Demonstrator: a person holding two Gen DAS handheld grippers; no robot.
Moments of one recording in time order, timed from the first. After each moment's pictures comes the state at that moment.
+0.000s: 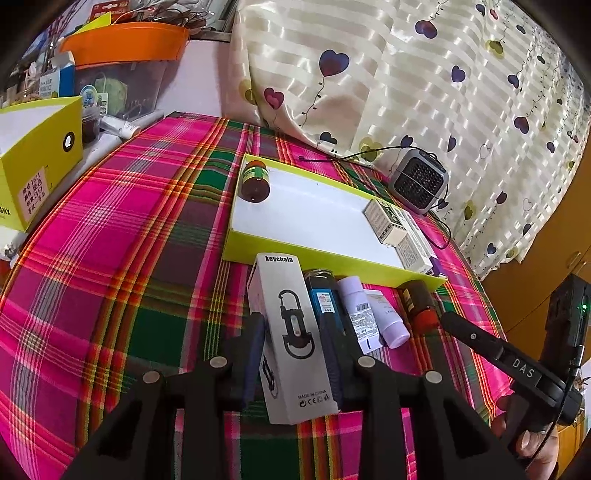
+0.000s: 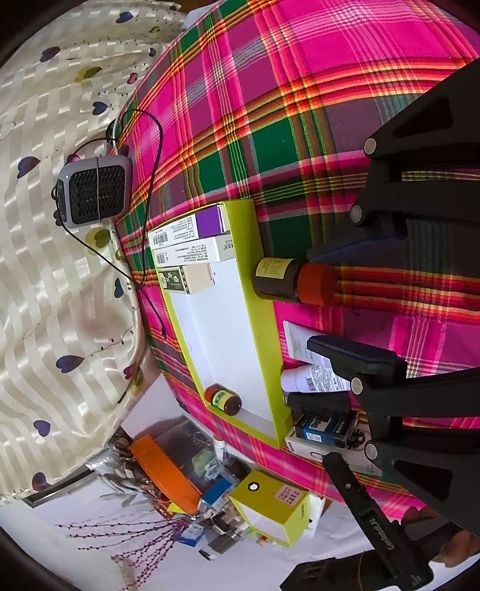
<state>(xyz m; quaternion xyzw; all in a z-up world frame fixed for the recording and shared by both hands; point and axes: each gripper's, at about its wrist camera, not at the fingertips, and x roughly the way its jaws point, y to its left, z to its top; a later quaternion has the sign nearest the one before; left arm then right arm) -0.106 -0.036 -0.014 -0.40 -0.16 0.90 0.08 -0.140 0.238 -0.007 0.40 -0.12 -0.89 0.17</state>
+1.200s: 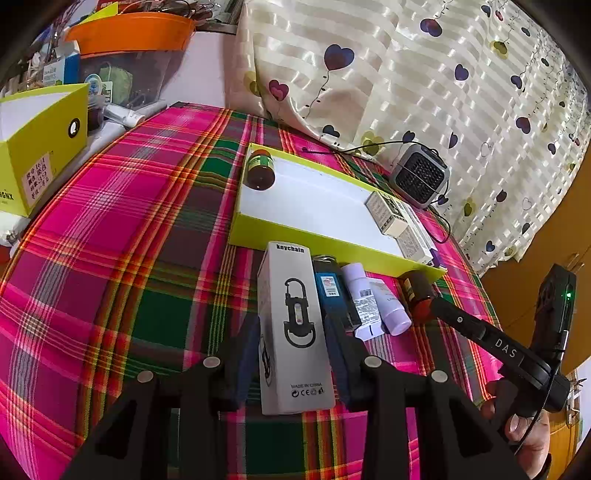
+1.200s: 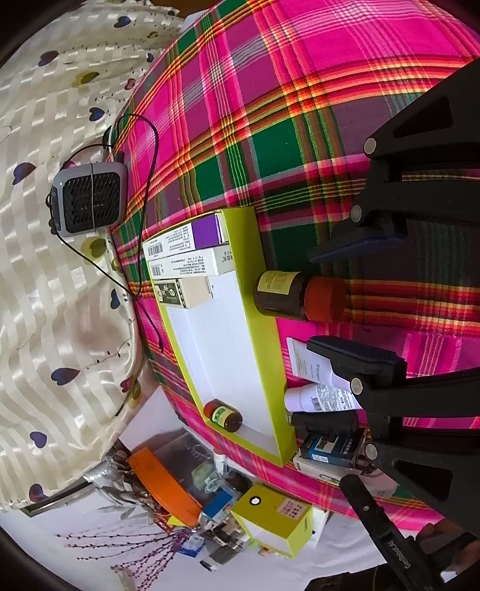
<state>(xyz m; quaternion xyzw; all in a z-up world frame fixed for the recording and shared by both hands) -0.100 -0.043 -0.018 -0.41 -0.17 0.89 0.08 -0.151 0.238 -0.017 0.40 -0.12 -0.89 0.15</state>
